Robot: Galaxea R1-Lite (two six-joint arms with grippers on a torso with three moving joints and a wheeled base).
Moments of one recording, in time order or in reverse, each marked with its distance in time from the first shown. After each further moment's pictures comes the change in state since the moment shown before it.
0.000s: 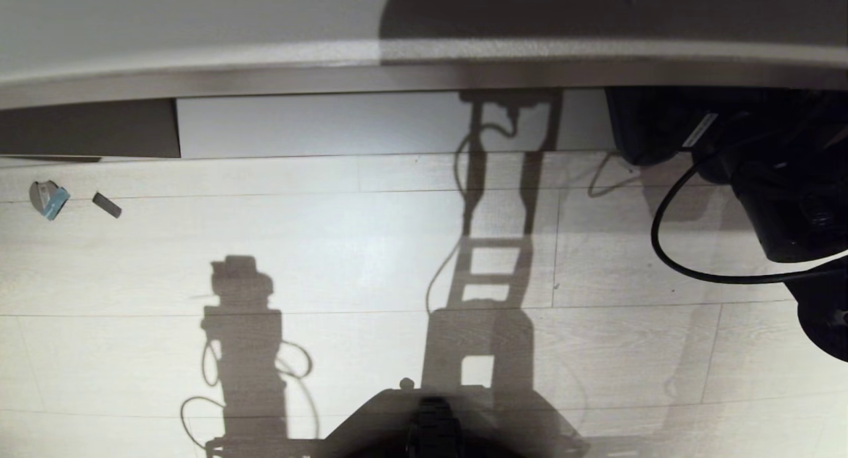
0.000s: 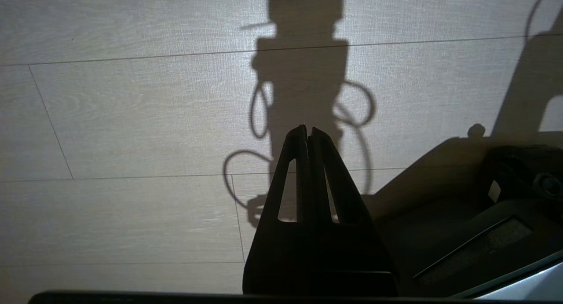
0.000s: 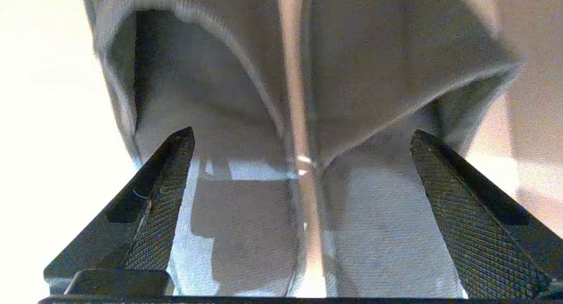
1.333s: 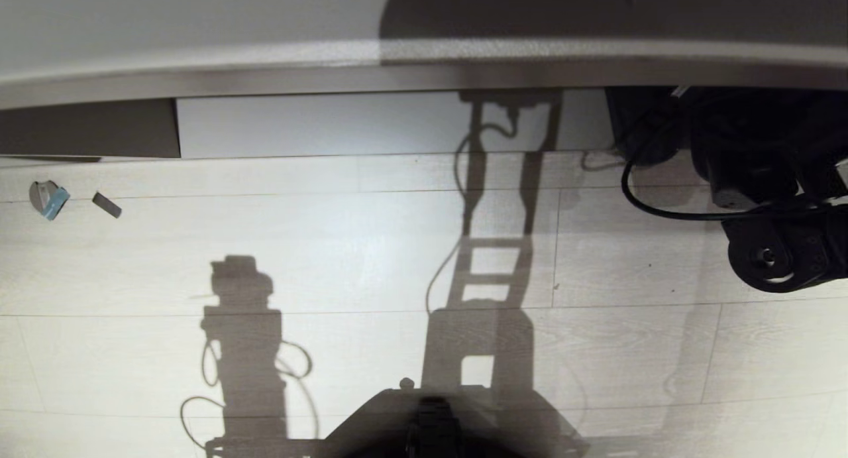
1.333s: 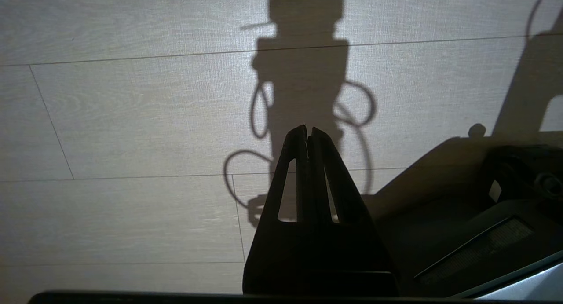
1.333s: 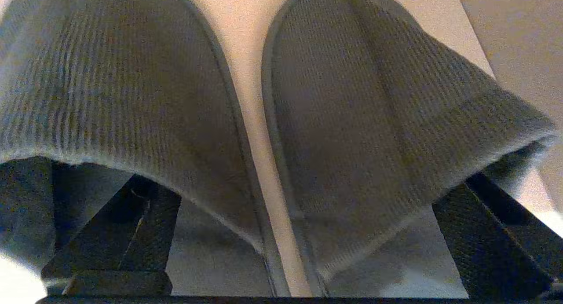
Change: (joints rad) left arm 0.000 0.000 0.000 0.000 0.000 0.001; right arm -0.048 0.205 -0.292 -0.106 -0.040 0.115
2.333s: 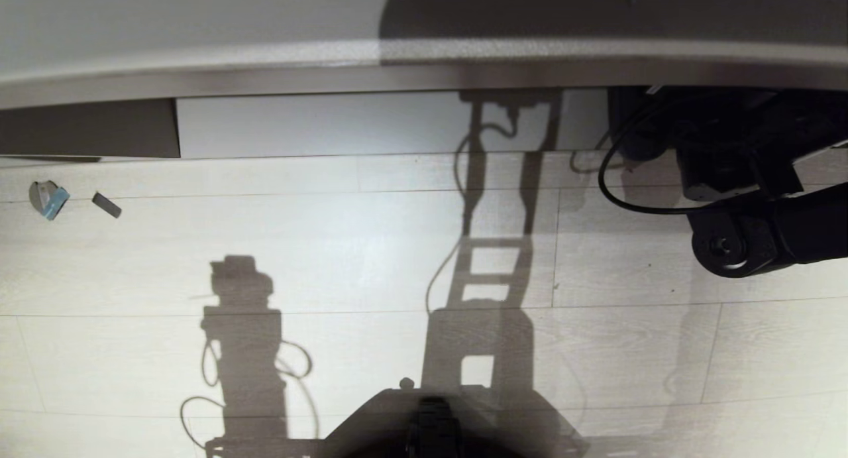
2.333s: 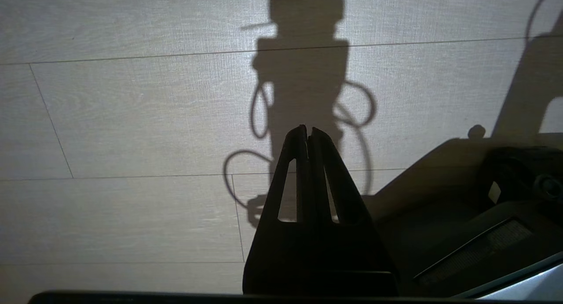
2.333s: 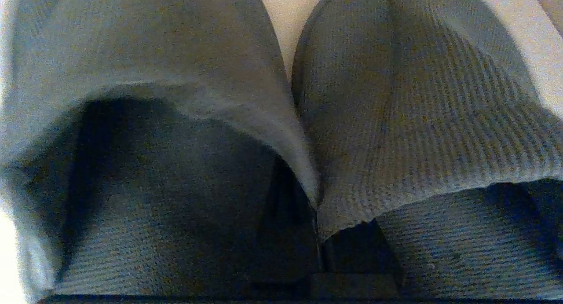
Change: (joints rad) left arm 0.000 0.000 0.000 0.000 0.003 -0.006; right arm 0.001 0.103 -0.110 -0.030 0.092 0.030
